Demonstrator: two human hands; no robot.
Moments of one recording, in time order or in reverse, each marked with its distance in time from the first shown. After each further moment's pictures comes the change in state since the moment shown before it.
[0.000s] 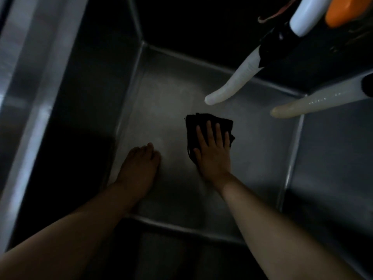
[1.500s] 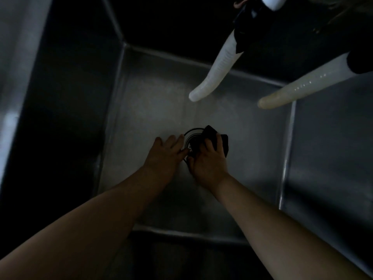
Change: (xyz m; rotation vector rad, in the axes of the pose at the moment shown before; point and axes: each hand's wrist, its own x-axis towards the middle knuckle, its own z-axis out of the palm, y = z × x) left_hand 0.059 0.052 -0.012 0.043 0.122 0.208; right_hand -0.014 0.002 -0.003 -0.144 -0.121 -0.074
